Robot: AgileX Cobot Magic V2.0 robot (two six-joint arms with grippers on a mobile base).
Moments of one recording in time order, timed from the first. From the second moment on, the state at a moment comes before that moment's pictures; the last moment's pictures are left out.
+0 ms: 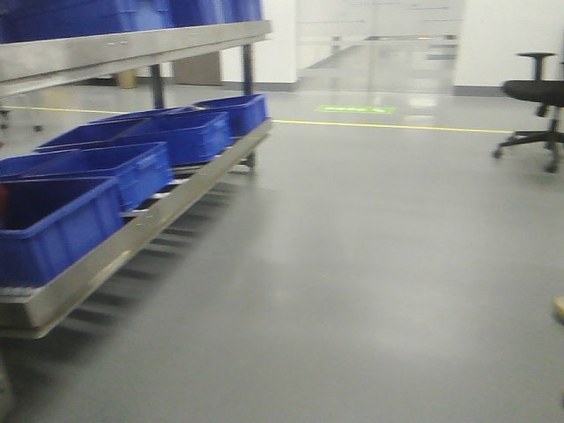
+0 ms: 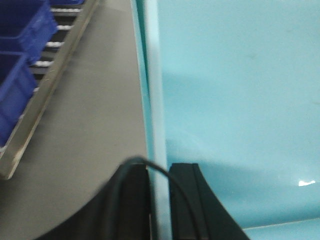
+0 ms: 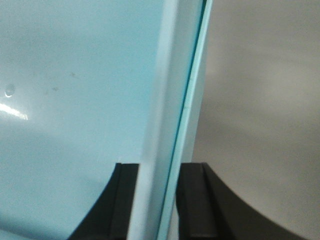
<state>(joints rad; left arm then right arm) -0.47 1.56 -1.87 0.16 0.93 -0.27 0.34 1.51 -1.75 0.06 0.77 0.11</state>
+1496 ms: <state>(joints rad) -0.47 1.56 -1.87 0.16 0.94 -0.27 0.34 1.51 -1.75 0.06 0.77 0.11</state>
